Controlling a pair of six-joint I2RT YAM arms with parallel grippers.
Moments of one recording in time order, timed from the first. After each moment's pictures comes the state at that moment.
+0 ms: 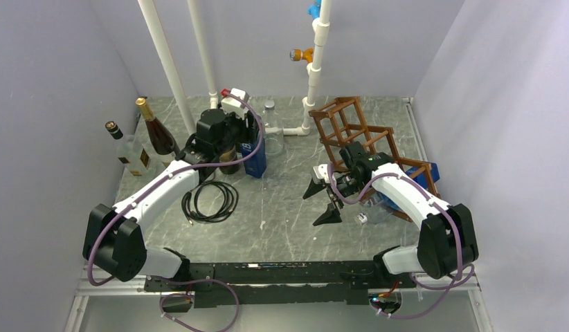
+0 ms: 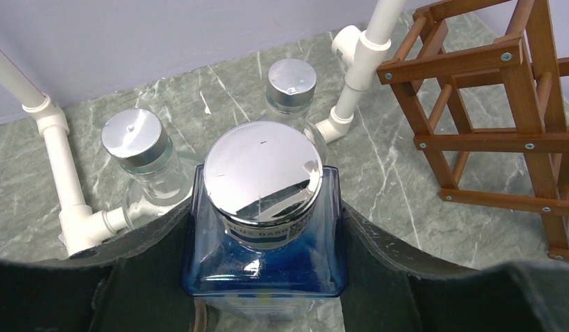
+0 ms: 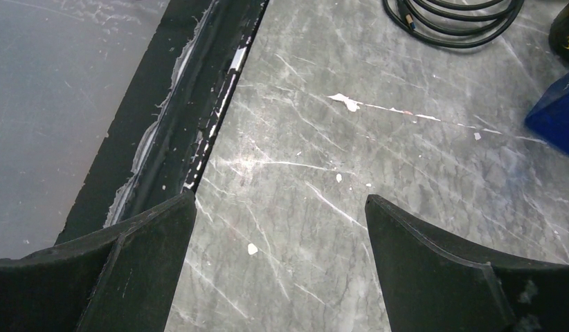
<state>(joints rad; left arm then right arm) -0.49 1.36 1.05 0.14 -0.01 -0.09 0.39 1.36 0.94 -0.96 -1.18 -1.28</state>
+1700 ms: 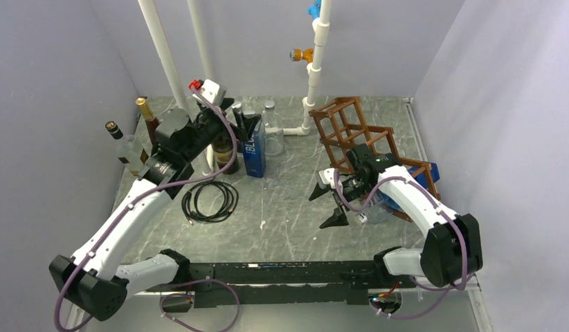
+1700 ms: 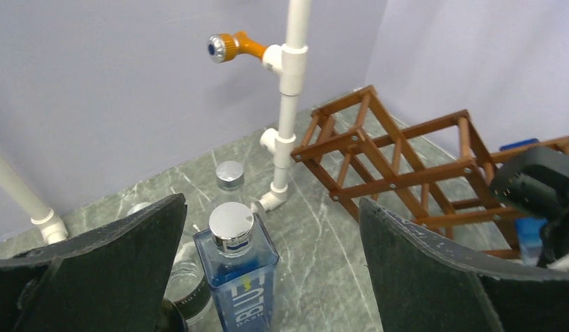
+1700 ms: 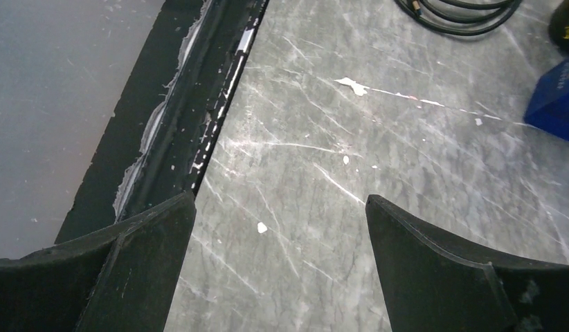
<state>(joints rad) -0.48 1.11 1.14 0.05 0.15 -0.09 0.36 1.32 0.94 -1.08 -1.14 -1.39</state>
